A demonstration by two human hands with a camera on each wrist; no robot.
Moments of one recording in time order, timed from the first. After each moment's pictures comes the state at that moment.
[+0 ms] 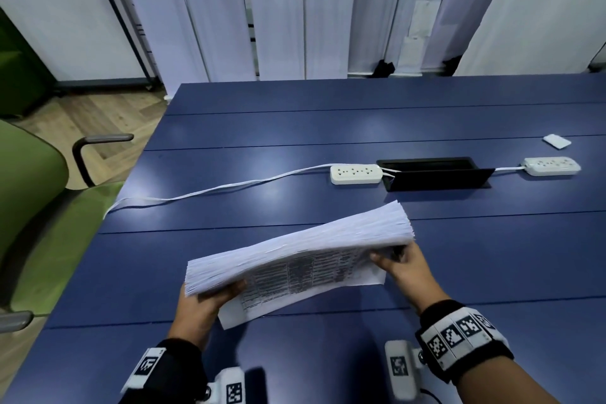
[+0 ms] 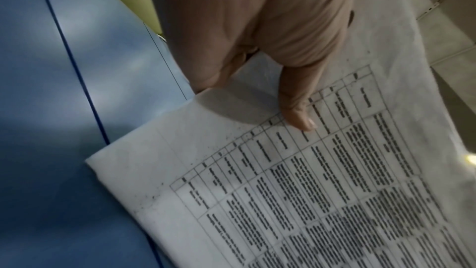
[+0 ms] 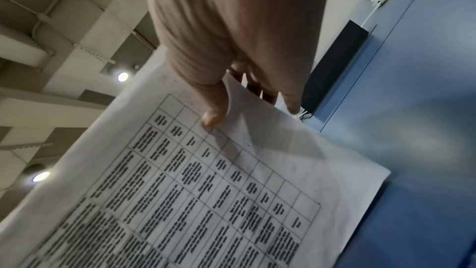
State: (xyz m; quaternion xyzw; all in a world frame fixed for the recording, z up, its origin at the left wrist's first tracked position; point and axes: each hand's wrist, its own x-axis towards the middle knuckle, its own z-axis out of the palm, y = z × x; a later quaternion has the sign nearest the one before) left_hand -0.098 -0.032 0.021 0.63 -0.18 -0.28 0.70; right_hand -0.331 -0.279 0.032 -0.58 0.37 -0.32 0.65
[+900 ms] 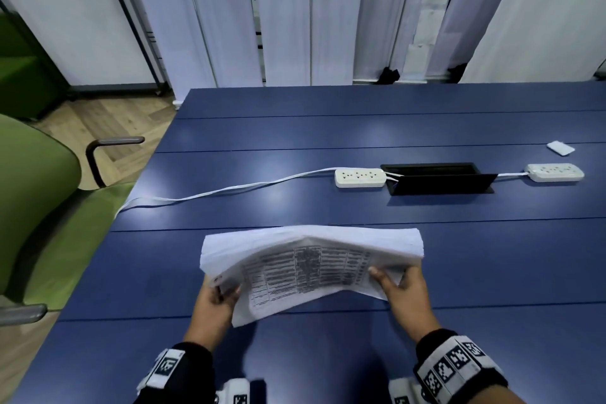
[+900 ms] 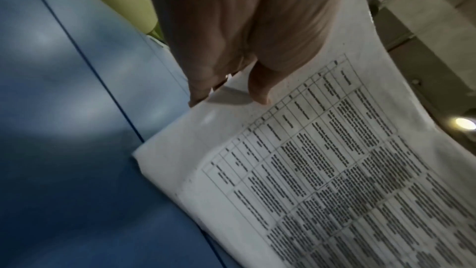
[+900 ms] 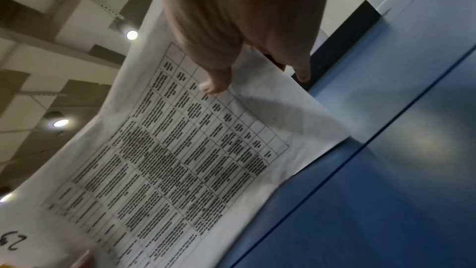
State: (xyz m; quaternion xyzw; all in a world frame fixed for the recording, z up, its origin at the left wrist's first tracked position) left_hand -0.097 -0.030 -0.016 0.70 -0.17 -0.27 0.64; right_hand -0.342 -0.242 0.022 -0.63 0.47 -0.33 0.53
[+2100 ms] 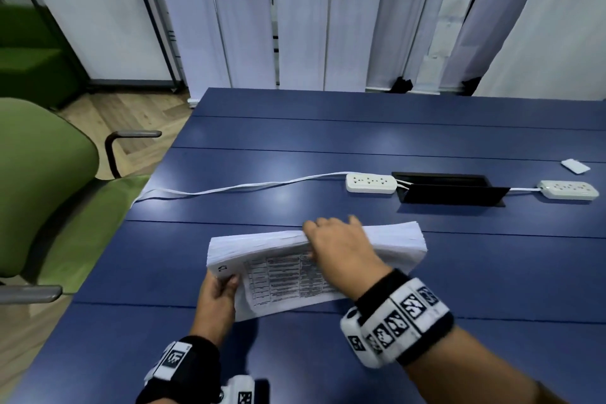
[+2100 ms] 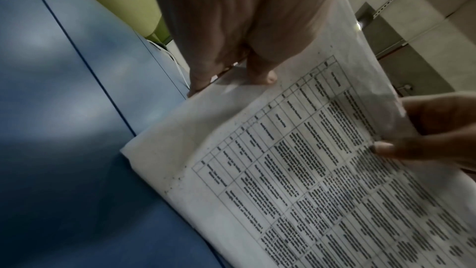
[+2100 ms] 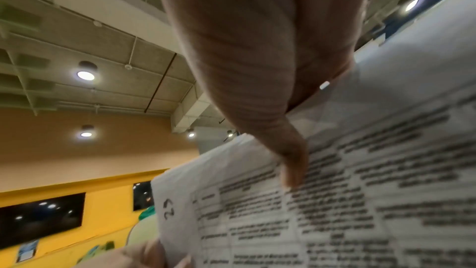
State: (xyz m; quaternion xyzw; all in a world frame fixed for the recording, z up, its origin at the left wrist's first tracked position) left_hand -0.102 -0.022 -0.003 0.70 -0.15 -0.21 0.67; right_hand -0.234 -0.190 0.150 -0.98 0.21 0.02 0.02
